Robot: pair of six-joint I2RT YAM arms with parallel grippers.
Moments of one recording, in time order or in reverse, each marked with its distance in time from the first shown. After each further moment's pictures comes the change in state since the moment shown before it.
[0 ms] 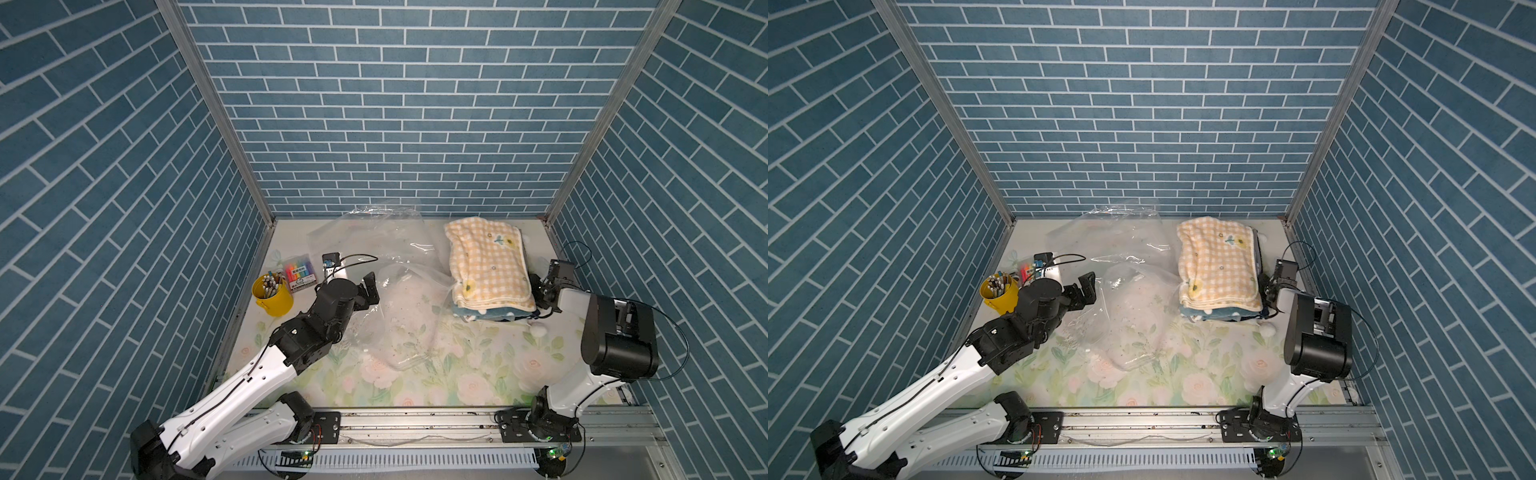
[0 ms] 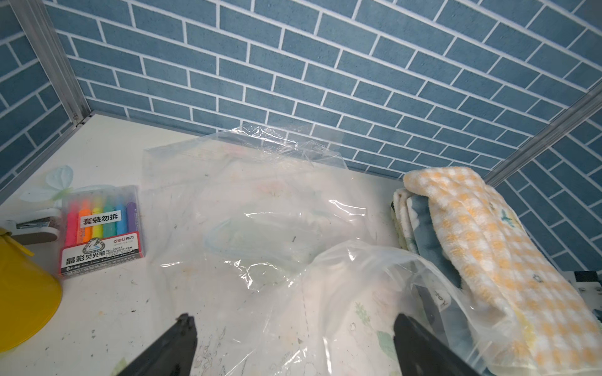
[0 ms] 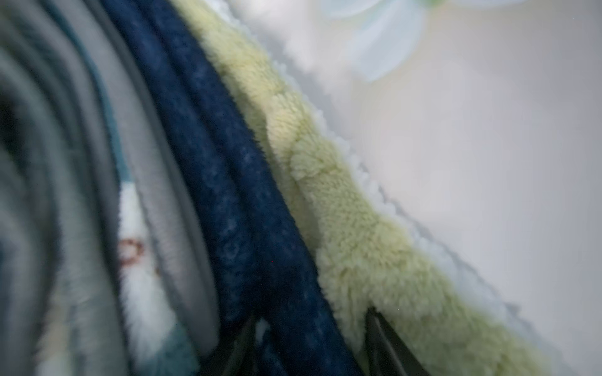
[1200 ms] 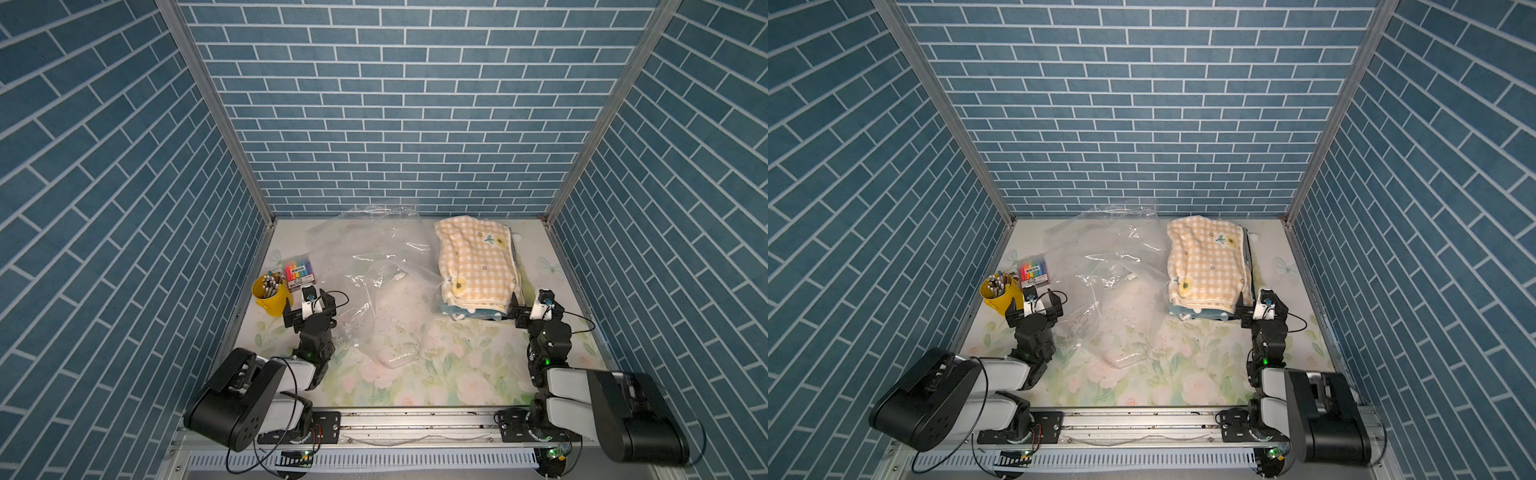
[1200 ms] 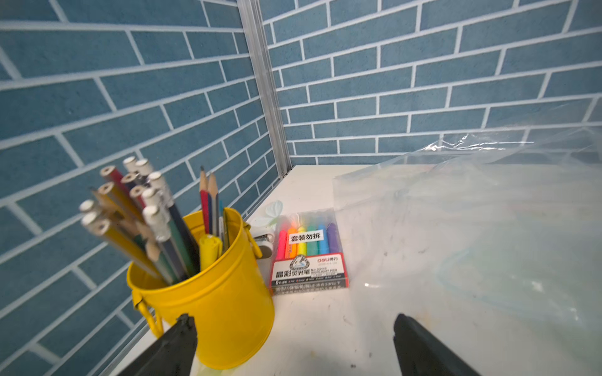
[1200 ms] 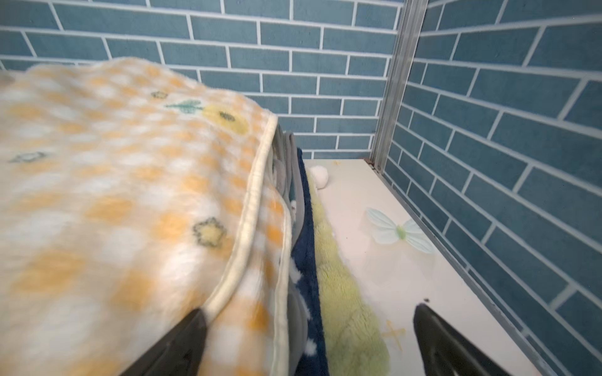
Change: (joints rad) left arm 0.401 0.448 -0.700 1.469 -0.234 0.630; right arm 0.180 -0.372 -0.806 1.235 0.282 -0.579
